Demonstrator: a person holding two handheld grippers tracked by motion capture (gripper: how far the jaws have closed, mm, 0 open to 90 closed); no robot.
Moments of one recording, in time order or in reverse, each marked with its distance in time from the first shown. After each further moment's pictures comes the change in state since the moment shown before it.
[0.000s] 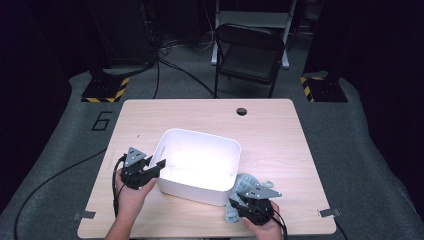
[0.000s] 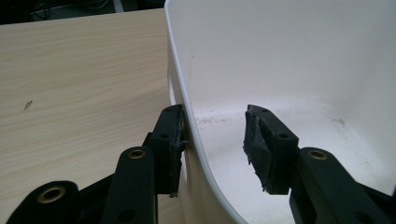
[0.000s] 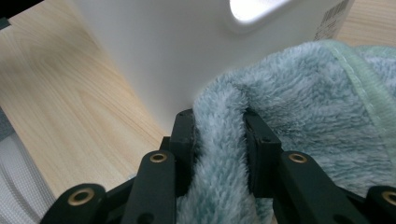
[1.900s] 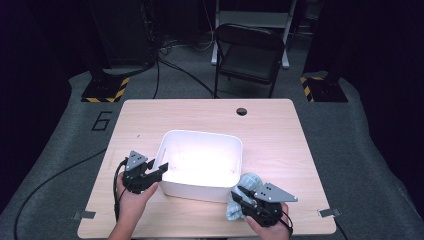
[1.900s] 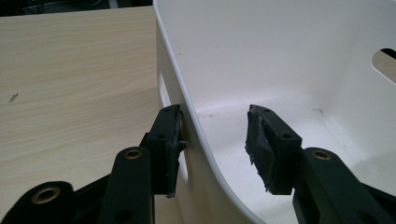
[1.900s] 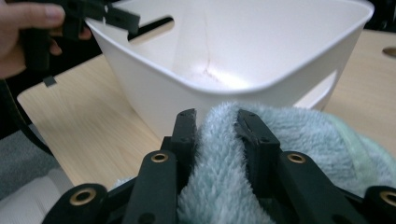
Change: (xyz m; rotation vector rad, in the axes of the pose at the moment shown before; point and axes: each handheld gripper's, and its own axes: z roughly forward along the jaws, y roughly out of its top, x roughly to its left) left arm -0.013 -0.005 -0.006 -0.008 -0.023 -0.025; right arm 0.027 0.039 -0.055 -0.212 -0.009 -0.064
